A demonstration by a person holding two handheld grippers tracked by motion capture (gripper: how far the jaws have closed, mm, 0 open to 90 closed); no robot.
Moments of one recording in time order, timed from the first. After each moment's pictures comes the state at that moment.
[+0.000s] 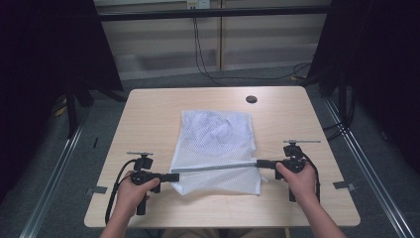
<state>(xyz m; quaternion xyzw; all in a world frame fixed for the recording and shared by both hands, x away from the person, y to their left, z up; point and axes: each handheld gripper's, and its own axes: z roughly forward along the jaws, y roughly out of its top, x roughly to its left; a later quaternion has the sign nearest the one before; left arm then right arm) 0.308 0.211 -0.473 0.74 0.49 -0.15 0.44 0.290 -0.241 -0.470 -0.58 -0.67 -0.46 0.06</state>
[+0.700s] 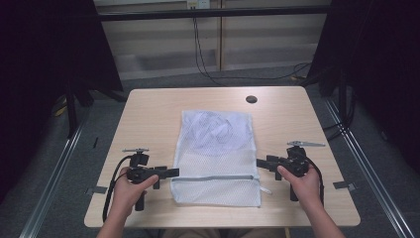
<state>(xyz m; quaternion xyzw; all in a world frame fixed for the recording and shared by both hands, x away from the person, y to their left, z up) 0.314 0.219 -0.467 0.73 0.50 -0.09 0.45 0.286 -0.249 -0.476 -0.54 -0.68 -0.49 -0.02</state>
